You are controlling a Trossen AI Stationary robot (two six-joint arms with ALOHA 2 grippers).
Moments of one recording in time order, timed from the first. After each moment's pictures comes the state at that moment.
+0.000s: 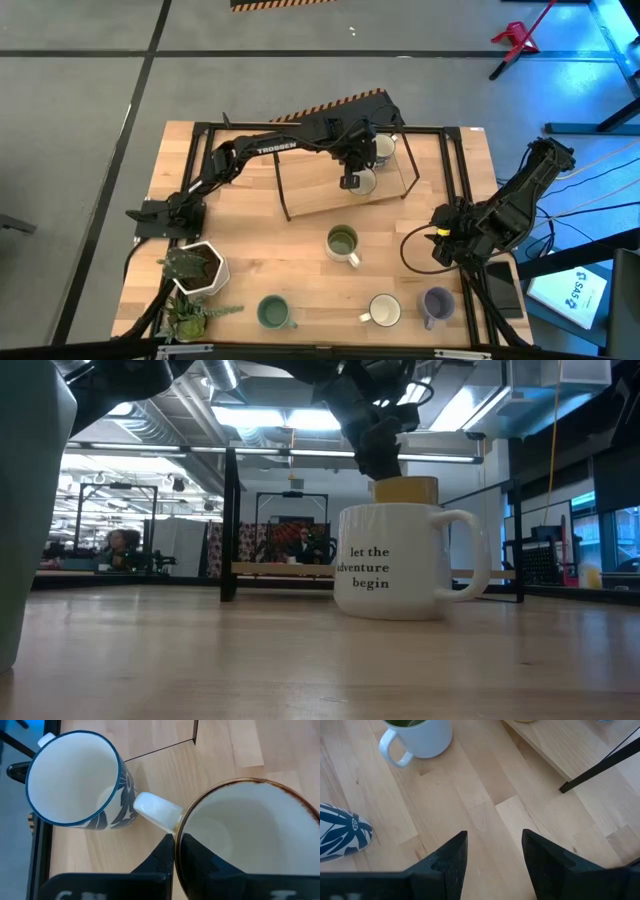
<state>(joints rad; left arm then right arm) 0.28 2.31 2.31 -0.95 0.07 0.35 0.82 1.01 0.97 -1.31 0.48 1.25</state>
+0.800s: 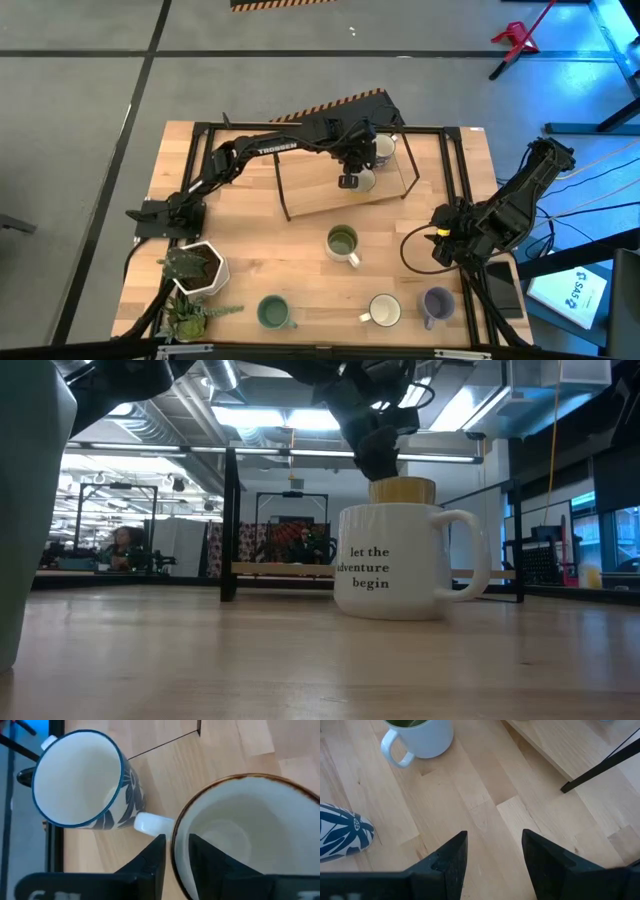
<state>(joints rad) 0.28 2.31 2.31 -0.94 0.04 0.42 0.82 1.01 0.97 -1.30 0.48 1.25</state>
